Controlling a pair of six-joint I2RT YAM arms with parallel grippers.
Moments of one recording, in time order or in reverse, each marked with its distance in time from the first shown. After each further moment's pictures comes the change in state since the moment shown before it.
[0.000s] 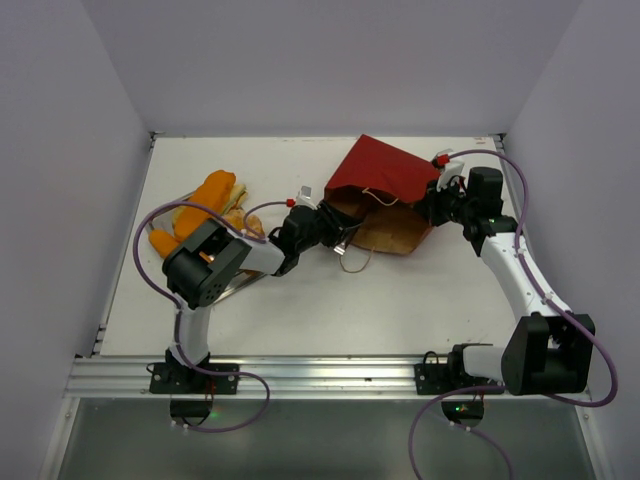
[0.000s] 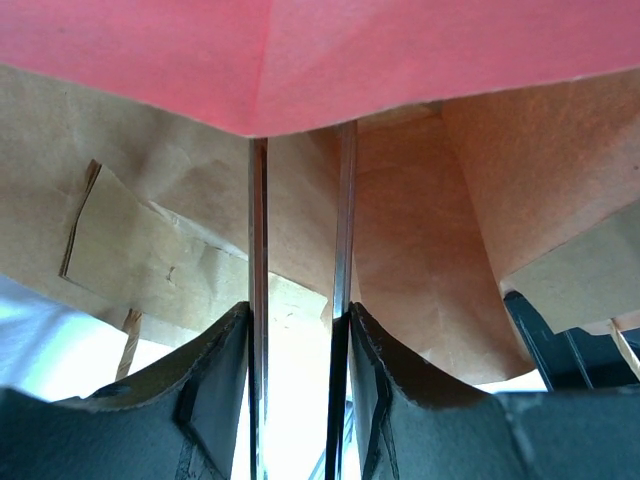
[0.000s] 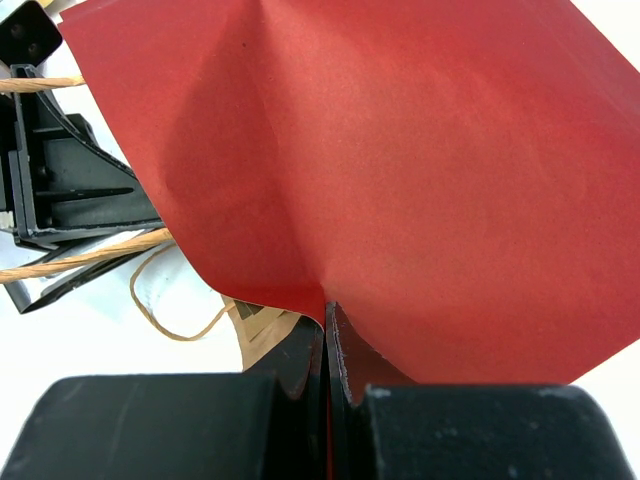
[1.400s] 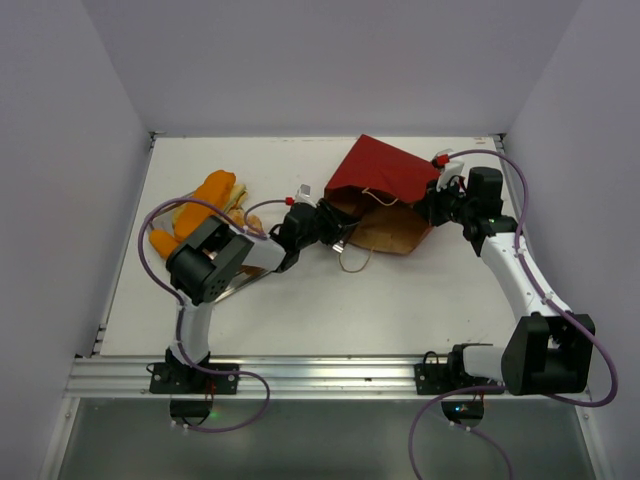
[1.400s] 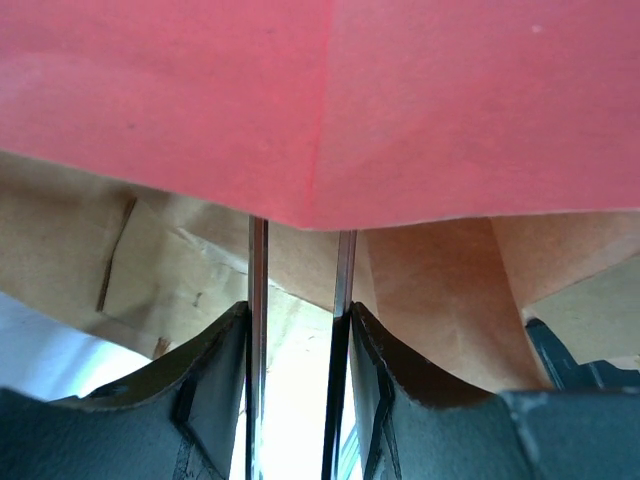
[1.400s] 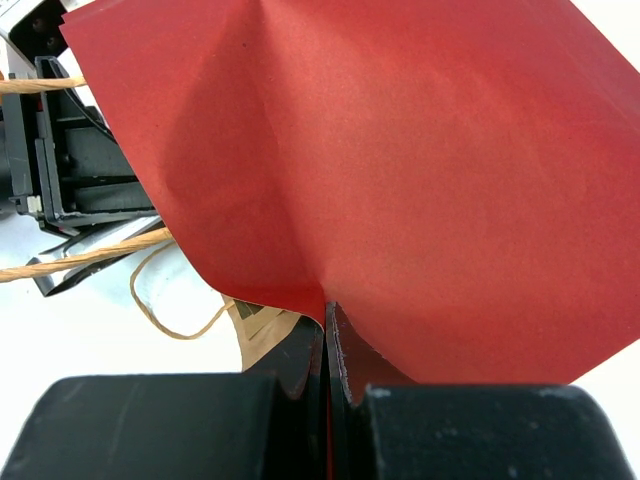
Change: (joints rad) left arm 0.021 0.038 0.036 -0.033 0.003 0.013; right arm 0.000 0.000 0.000 0.000 0.000 0.000
